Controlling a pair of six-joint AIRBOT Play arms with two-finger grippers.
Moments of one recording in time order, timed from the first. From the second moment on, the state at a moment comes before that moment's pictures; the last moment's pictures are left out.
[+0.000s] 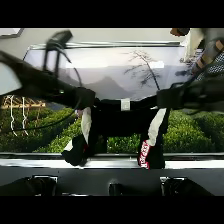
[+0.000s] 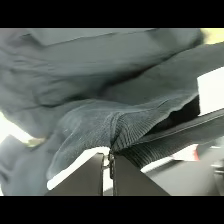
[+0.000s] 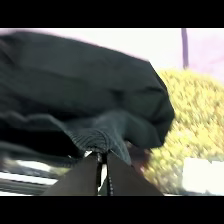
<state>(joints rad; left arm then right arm) -0.74 -1.34 1.91 1.50 -1.64 -2.03 0.69 -1.03 1.74 -1.93 1.74 1.96</state>
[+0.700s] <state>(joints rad) -0.71 -1.38 1.49 1.38 -1.31 -1.96 0.69 -0.86 1.08 -1.85 1.41 2.26</state>
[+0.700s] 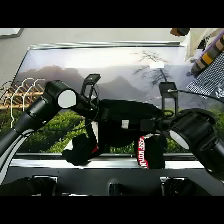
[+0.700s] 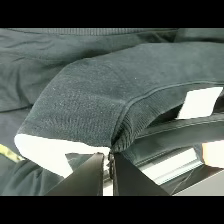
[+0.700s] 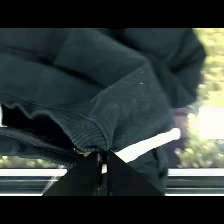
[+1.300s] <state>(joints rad) -0.71 -1.34 1.48 1.35 -1.34 -1.98 0.69 -0.85 1.13 -1.87 1.49 2.34</state>
